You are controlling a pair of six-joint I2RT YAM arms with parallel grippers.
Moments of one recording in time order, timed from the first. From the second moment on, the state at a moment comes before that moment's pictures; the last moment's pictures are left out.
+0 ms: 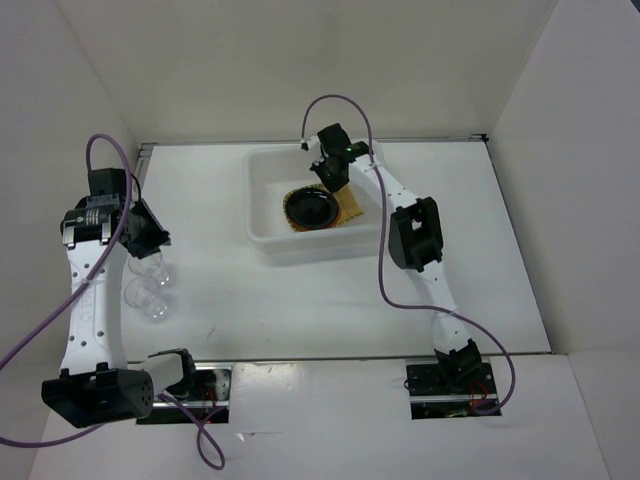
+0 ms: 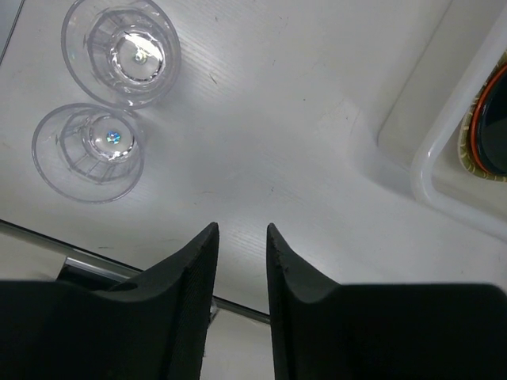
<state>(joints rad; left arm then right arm) 0.21 1.15 1.36 -1.19 -0.02 -0.45 0.48 2.51 2.36 -0.80 -0.01 -0.28</state>
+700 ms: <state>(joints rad) 0.35 1.10 1.22 -1.17 -0.09 -0.55 0.47 2.10 2.25 -0.81 -0.11 -0.27</state>
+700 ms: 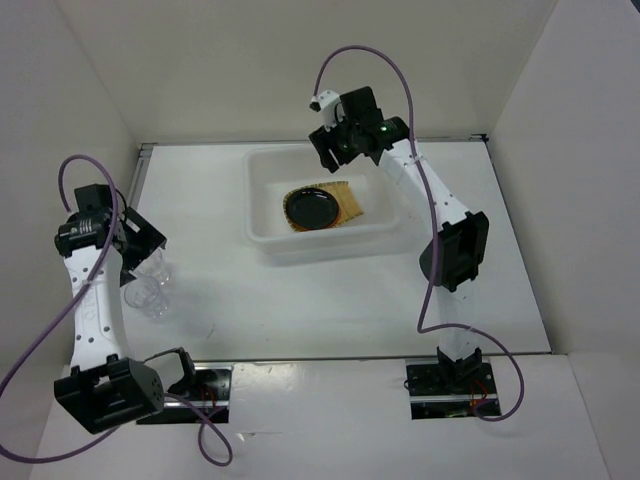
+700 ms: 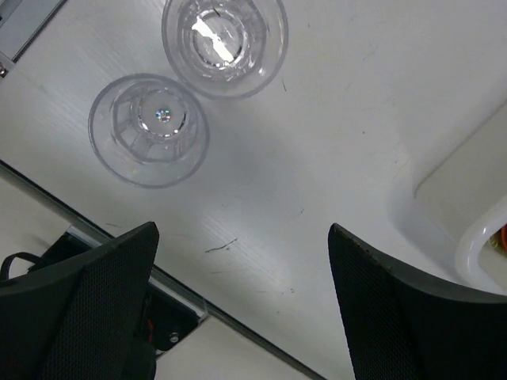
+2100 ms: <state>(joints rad) 0.64 1.43 0.98 -0.78 -0.04 -0.65 0.39 2.01 2.05 -0.85 -0.26 -0.26</state>
